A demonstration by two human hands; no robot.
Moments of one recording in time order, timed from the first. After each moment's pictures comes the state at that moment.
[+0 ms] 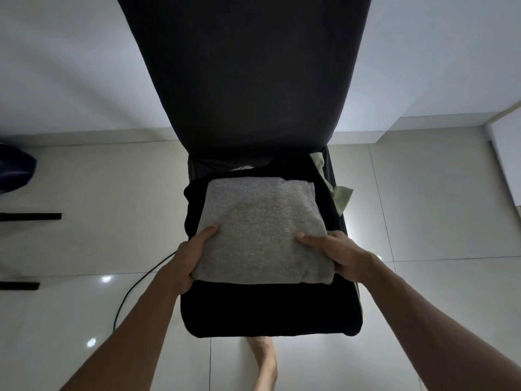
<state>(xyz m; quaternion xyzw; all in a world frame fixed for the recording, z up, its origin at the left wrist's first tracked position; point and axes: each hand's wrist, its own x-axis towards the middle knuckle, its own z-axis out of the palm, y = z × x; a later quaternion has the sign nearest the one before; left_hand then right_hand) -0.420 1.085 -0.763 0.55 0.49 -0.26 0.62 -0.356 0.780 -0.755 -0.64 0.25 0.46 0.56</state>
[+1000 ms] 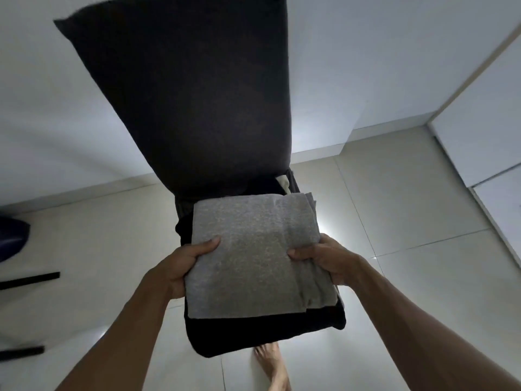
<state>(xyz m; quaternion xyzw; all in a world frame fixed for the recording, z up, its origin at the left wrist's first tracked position) -0.393 1.065 -0.650 0.55 0.33 -0.38 0.66 -0.378 0.763 -0.678 -0.58 0.22 0.42 0.66</state>
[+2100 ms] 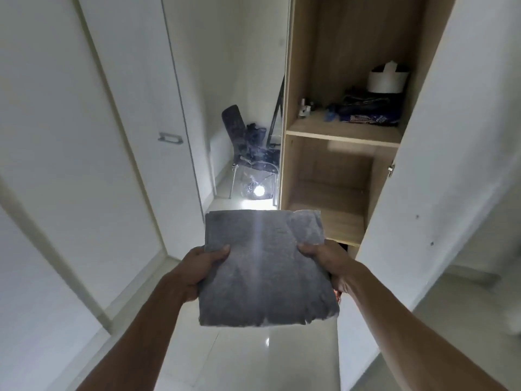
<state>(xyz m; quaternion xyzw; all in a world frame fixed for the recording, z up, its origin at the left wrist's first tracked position) -0.538 0.417 -0.295 0.65 -0.21 -0.49 0.55 -0.768 0.252 -0.297 -0.54 0.46 -0.21 0.68</state>
